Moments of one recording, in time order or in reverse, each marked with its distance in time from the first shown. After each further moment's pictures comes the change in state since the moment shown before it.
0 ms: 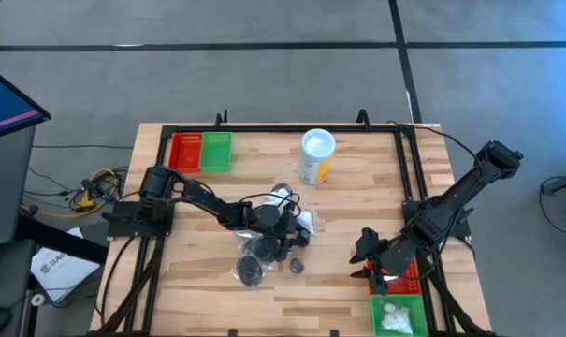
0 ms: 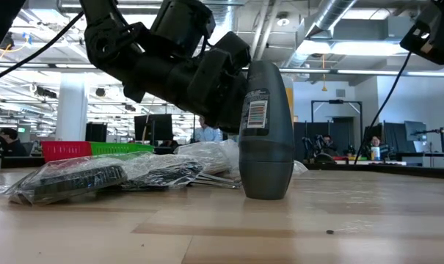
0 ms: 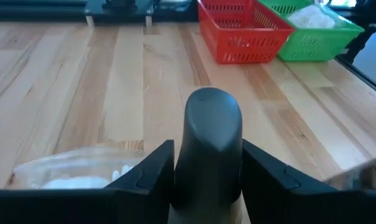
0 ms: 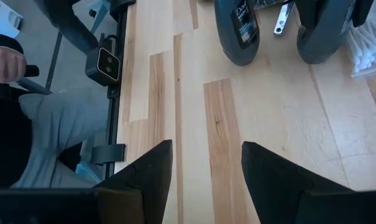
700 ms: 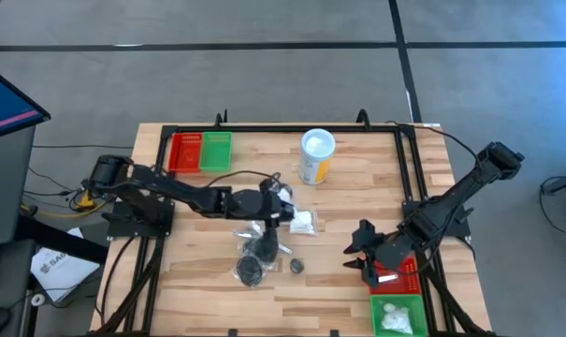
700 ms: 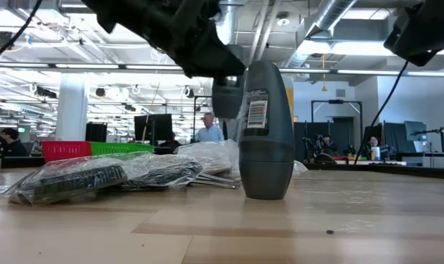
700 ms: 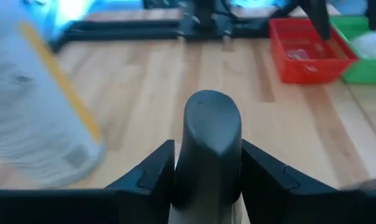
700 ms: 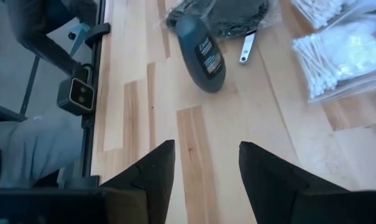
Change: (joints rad) left arm 0.006 -0.418 -0.031 -0.467 -0.307 0.000; right arm -0.058 0.000 0.000 0.008 0.082 -0.023
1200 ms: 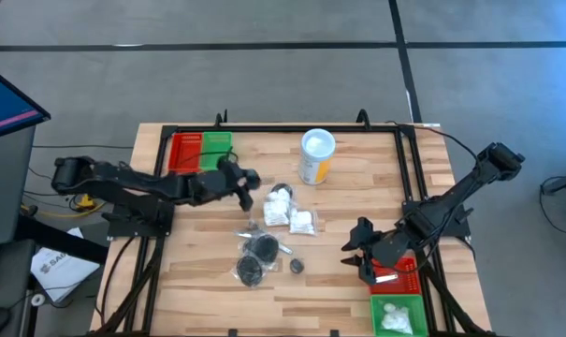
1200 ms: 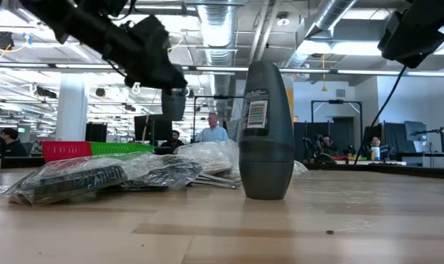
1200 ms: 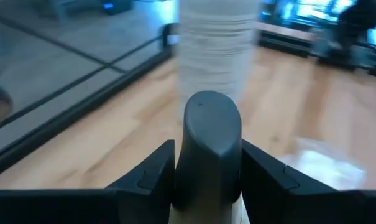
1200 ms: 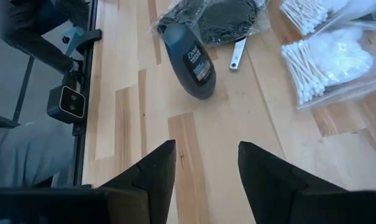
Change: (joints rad) left arm 0.161 -0.381 -0.346 0.000 -0.256 -0.200; right arm -0.027 0.007 0.000 0.007 0.003 -0.024
